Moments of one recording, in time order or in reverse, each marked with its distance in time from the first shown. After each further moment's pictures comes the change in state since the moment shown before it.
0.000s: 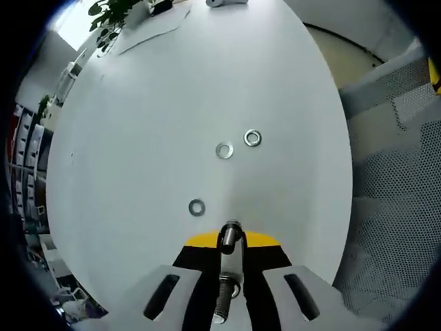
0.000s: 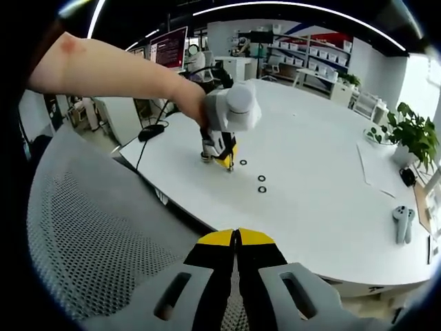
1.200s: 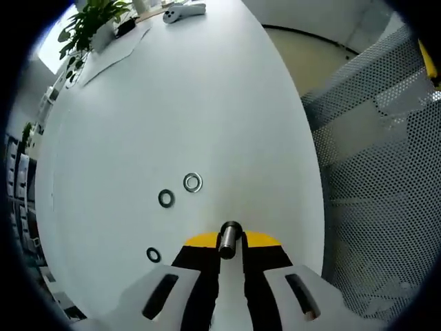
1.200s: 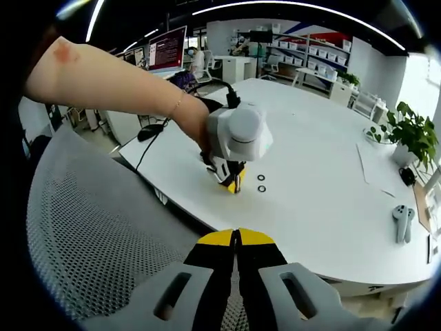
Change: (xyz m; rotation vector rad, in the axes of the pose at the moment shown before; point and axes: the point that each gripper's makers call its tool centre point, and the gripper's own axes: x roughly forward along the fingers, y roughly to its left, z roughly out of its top) left arm 0.021 -0.044 0.034 0.161 -0.067 -0.089; right arm 0.000 -0.001 -0.001 0.002 0.006 -0.002
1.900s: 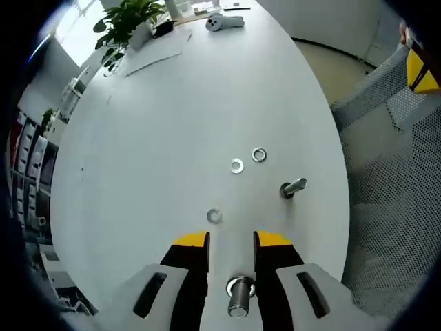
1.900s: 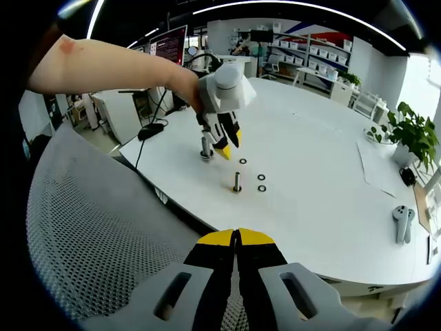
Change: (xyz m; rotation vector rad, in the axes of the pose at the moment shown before) left arm -0.052 0.066 -0.044 -0.131 -0.077 0.121; right arm 0.000 0.000 0.000 -0.004 0.004 0.004
